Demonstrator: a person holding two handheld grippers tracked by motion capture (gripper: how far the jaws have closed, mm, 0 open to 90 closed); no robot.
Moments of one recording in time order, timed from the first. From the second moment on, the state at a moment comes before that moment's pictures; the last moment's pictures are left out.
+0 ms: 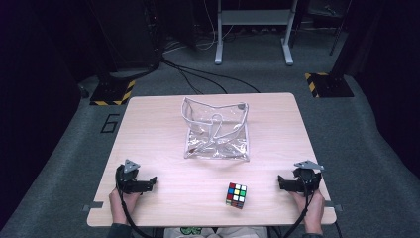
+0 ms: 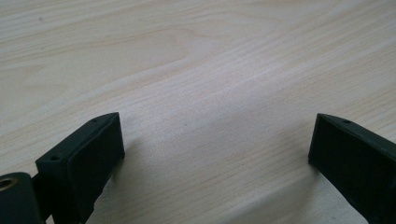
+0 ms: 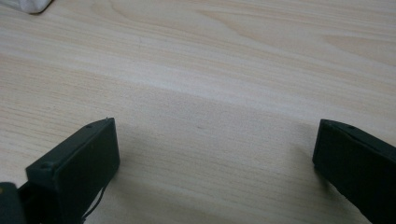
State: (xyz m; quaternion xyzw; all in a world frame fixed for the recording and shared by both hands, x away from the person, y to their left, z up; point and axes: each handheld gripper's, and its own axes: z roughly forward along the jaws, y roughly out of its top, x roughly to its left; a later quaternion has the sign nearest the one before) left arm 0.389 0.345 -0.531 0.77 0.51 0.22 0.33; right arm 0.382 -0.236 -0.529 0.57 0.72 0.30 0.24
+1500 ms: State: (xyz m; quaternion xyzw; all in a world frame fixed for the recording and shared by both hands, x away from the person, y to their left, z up) left arm 0.389 0.345 -0.531 0.77 0.51 0.21 0.33; right arm 0.366 -0.207 -0.517 0.51 0.76 0.32 0.23
